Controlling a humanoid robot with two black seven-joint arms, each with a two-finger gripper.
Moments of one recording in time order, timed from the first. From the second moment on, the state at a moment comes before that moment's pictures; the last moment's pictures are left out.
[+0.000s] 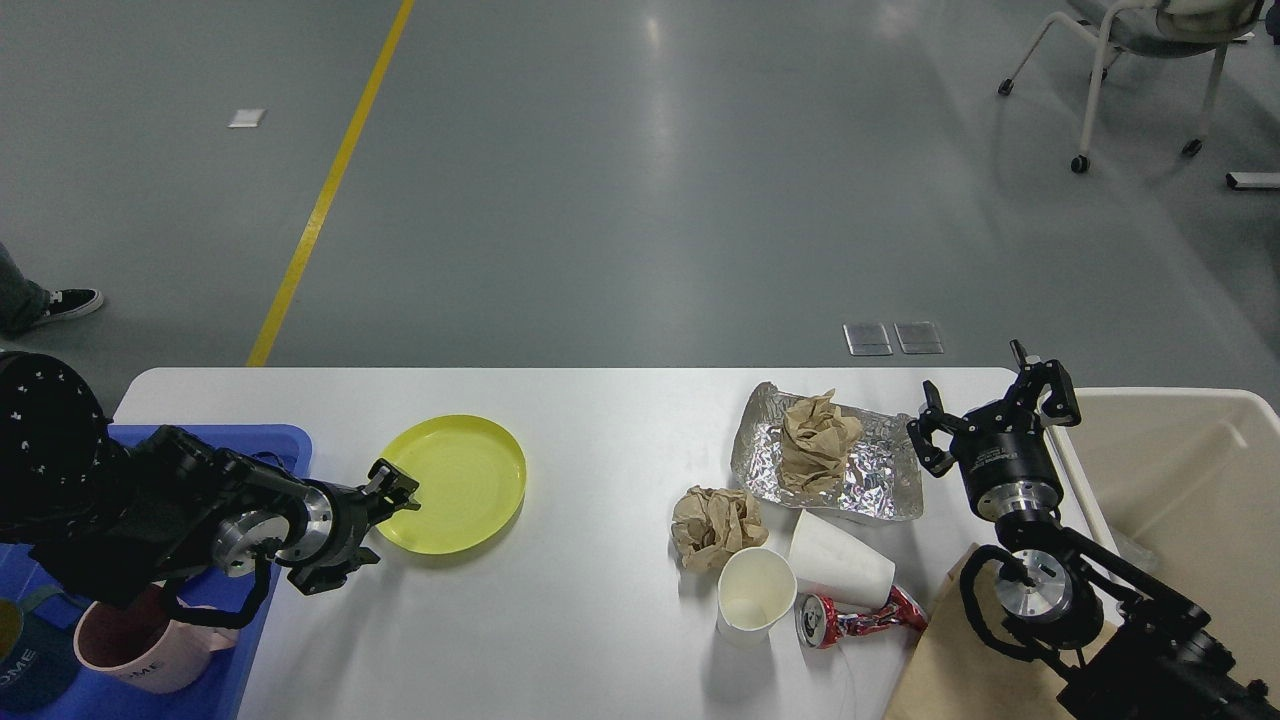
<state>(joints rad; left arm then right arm) -1.30 0.23 1.22 -1.01 -0.76 -0.11 -0.12 0.37 -0.31 0.77 0.92 0.12 0.09 0.59</state>
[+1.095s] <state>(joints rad) -1.23 0.23 1.20 -0.90 -0.79 -0.12 -0.12 0.37 -0.31 0.77 0.92 0.12 0.09 0.59</state>
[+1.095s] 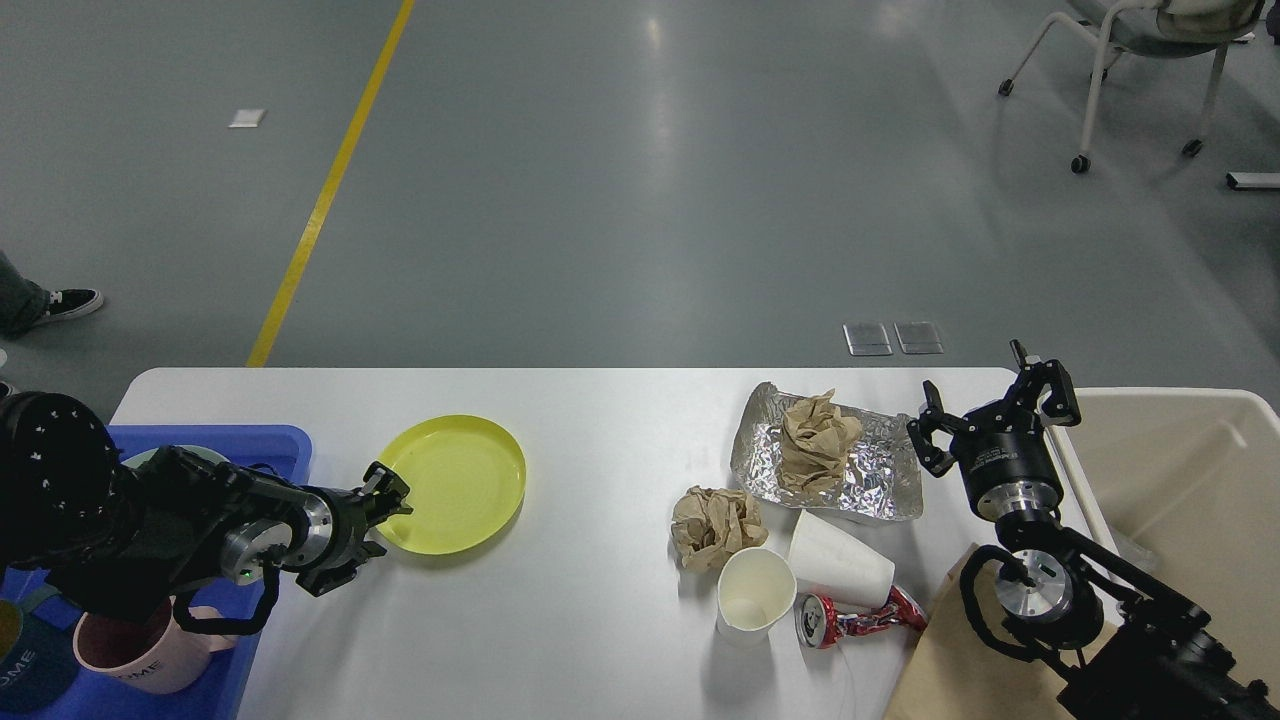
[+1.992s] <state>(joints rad) -1.22 0.23 1.20 -0.90 -0.79 -0.26 -0.12 0.37 -0.31 0.77 0.92 0.12 0.09 0.59</state>
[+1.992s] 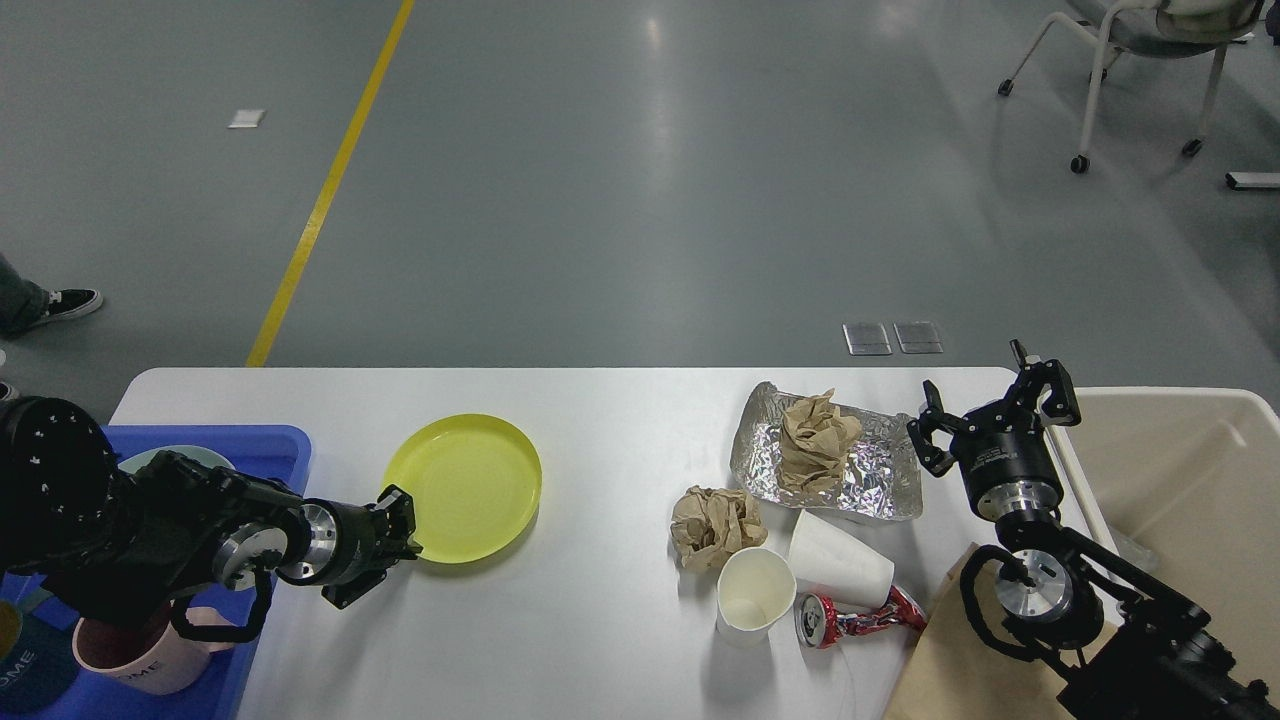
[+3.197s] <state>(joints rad) -2.34 0.28 1.61 -1.54 -0.51 -0.86 -0.07 0.37 -0.31 0.77 0.91 0.12 0.09 0.59</state>
